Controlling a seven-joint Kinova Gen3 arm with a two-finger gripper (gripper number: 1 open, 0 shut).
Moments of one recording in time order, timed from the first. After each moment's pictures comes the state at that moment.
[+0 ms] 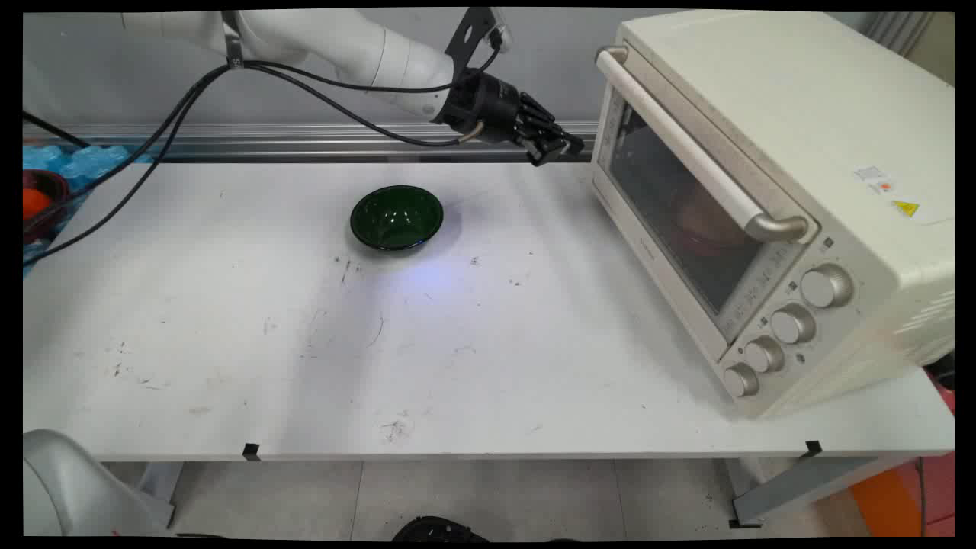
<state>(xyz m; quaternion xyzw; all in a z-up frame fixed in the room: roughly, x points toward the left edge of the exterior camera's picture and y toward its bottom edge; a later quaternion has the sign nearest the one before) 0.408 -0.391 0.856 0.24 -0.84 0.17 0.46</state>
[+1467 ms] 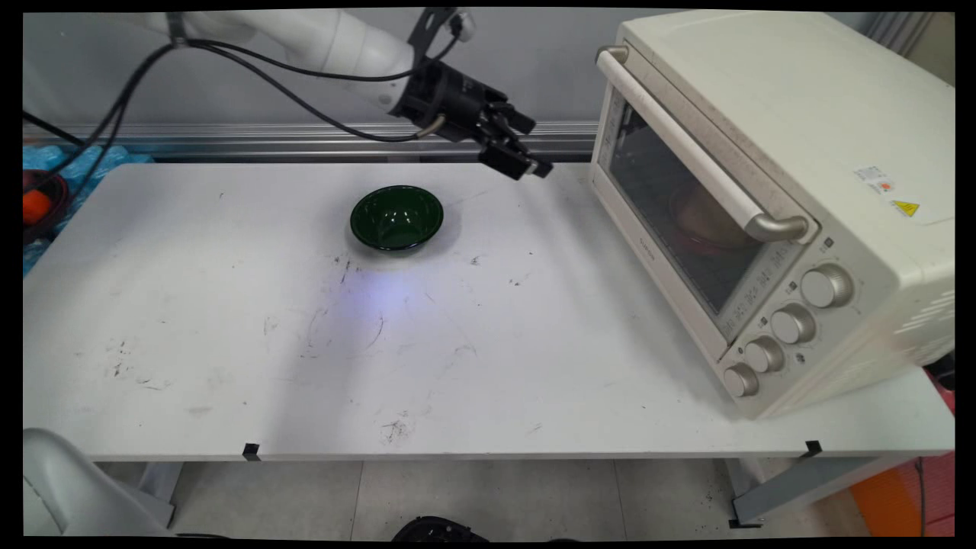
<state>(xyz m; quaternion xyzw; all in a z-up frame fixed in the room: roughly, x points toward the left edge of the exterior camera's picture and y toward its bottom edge) 0.439 -0.357 0.882 0.25 -0.85 0.15 0.44</state>
